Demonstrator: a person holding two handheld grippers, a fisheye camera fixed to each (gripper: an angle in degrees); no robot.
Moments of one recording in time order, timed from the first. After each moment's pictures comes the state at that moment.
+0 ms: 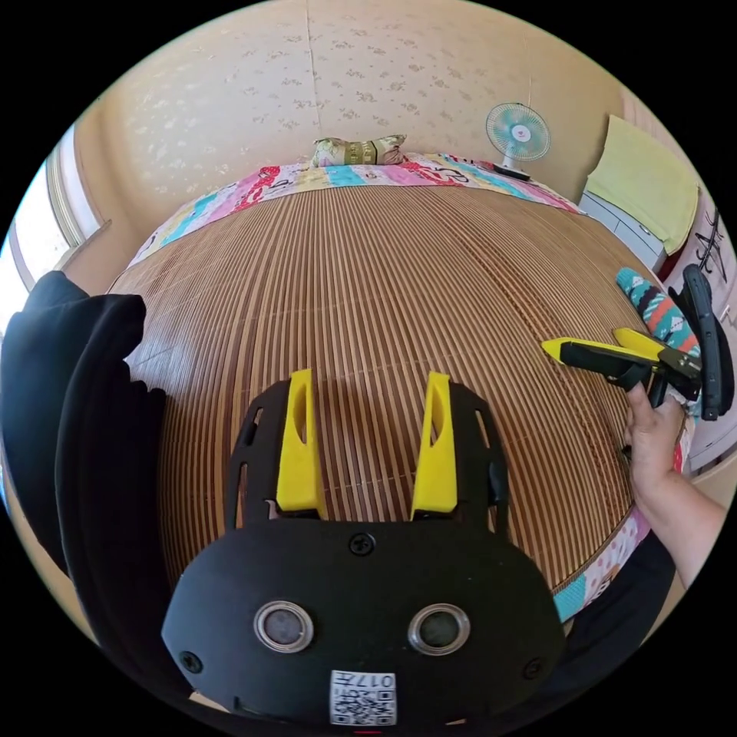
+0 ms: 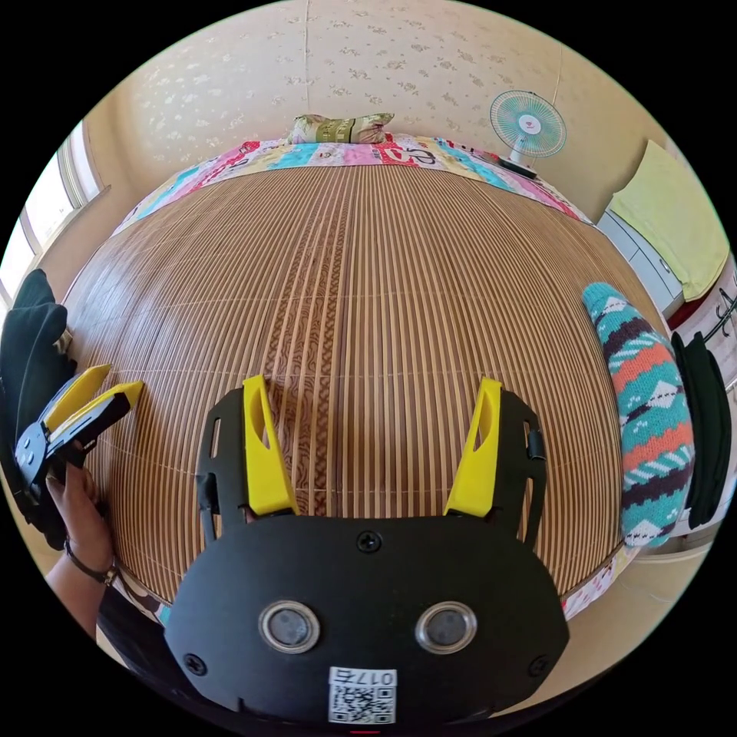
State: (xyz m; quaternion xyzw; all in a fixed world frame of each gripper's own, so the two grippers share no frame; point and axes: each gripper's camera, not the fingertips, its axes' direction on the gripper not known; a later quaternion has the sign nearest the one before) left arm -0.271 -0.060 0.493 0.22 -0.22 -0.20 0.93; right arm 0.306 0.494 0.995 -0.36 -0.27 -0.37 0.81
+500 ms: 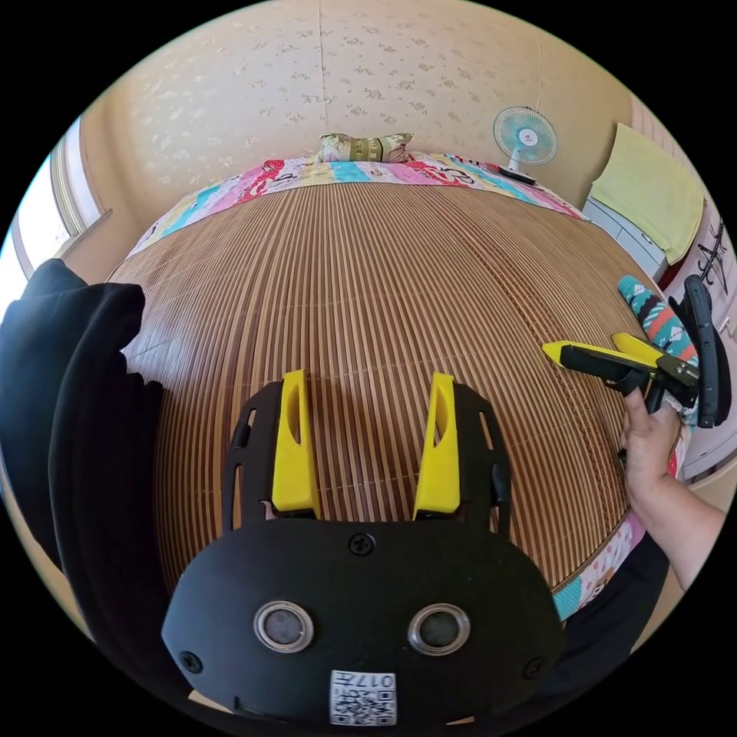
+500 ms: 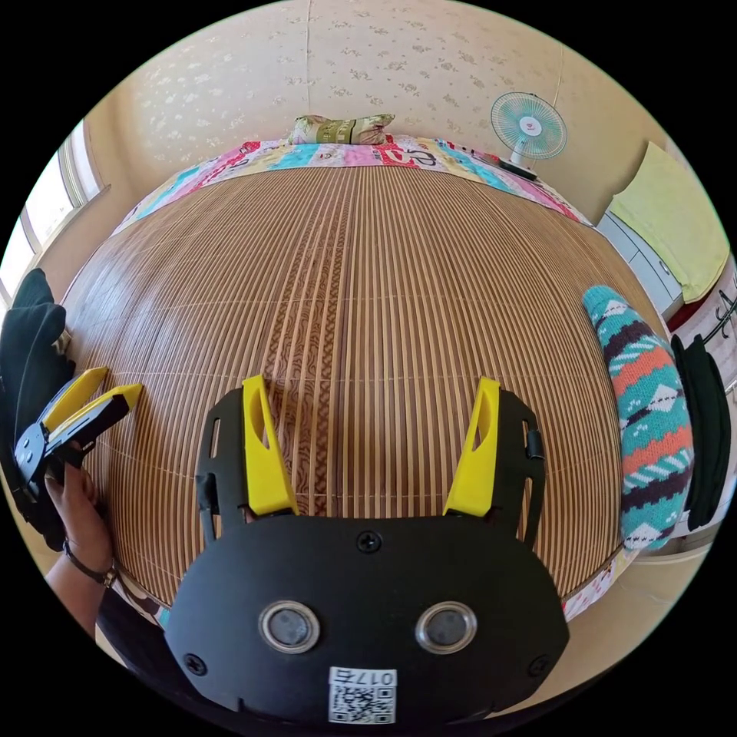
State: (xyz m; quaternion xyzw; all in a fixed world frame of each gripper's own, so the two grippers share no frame) left arm -0.317 -0.035 0.495 0.22 -0.21 -0.21 0.93; right arm 0.309 0.483 0.993 -0.36 -0.27 -0.37 0.81
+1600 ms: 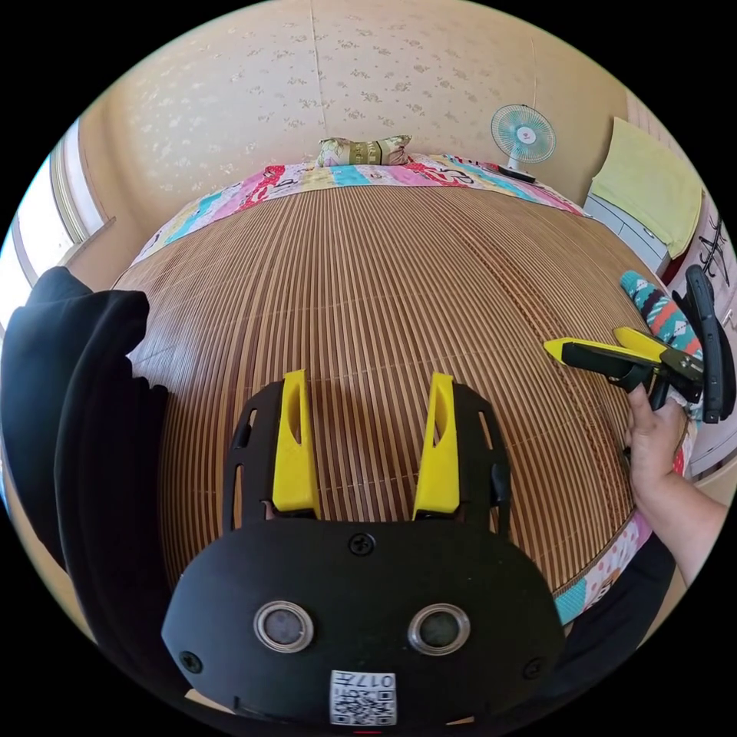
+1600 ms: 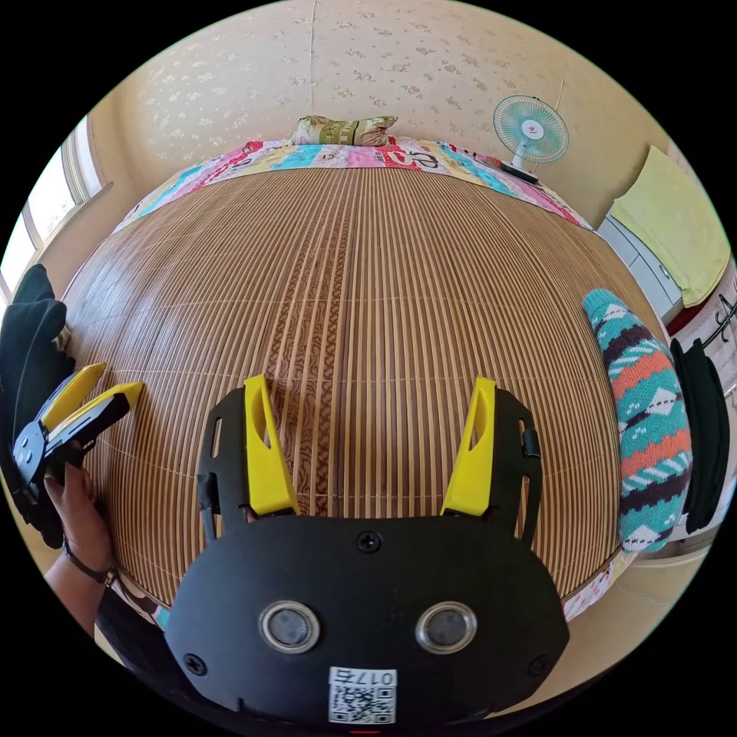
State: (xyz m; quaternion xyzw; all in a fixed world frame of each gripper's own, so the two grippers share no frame) left arm -0.359 -0.013 0.487 0.22 -0.23 -0.21 0.93; right arm 0.315 0.462 1.005 -0.35 -0.27 -0.38 0.81
